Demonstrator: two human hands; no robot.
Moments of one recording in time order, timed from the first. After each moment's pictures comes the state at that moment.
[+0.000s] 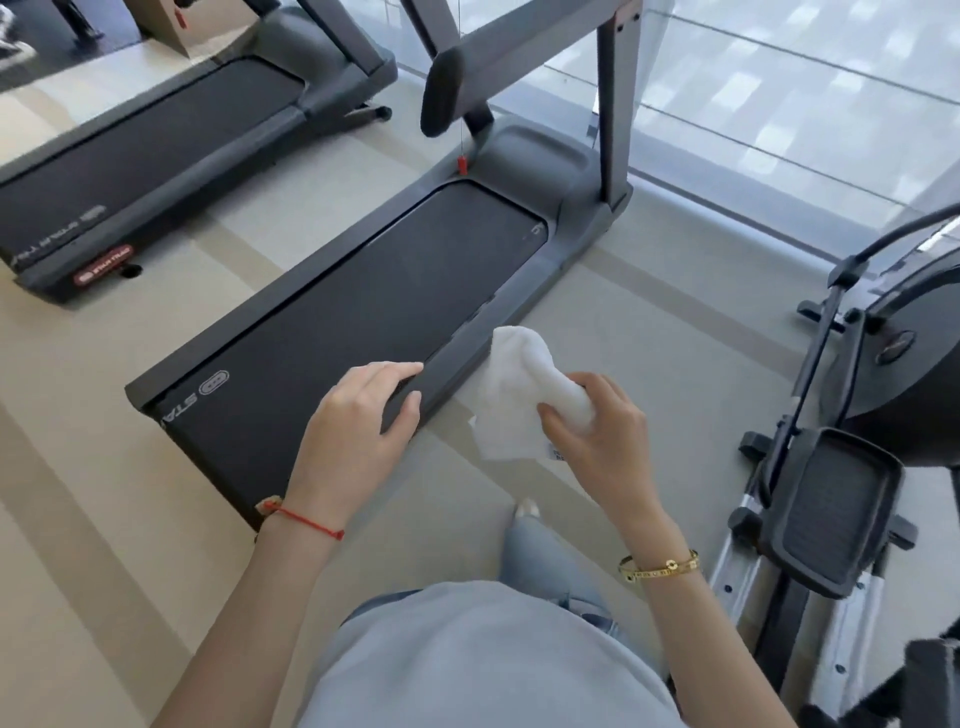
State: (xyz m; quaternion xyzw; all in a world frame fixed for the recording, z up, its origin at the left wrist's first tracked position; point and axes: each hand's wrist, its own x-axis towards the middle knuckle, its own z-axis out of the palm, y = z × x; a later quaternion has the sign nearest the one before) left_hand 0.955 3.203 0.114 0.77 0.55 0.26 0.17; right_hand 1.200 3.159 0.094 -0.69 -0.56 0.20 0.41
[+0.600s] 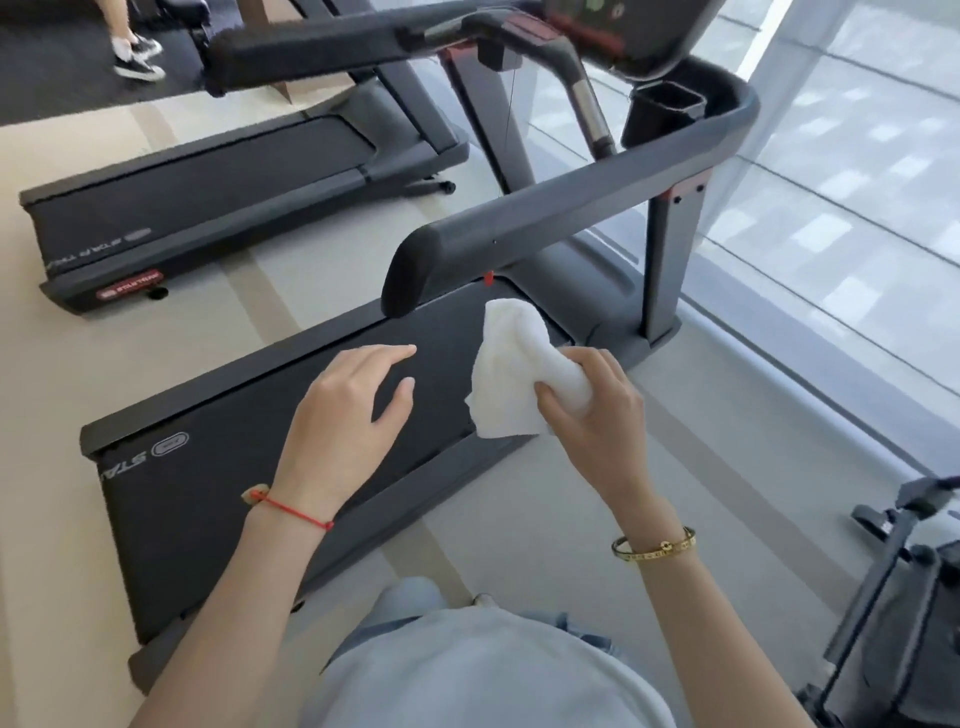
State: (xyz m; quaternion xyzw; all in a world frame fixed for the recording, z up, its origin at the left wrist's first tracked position) left_hand 1.108 3.505 0.144 0.70 0.63 0.32 0.11; right_hand 1.352 3.533 0.137 -0.58 -0.67 0.17 0.42
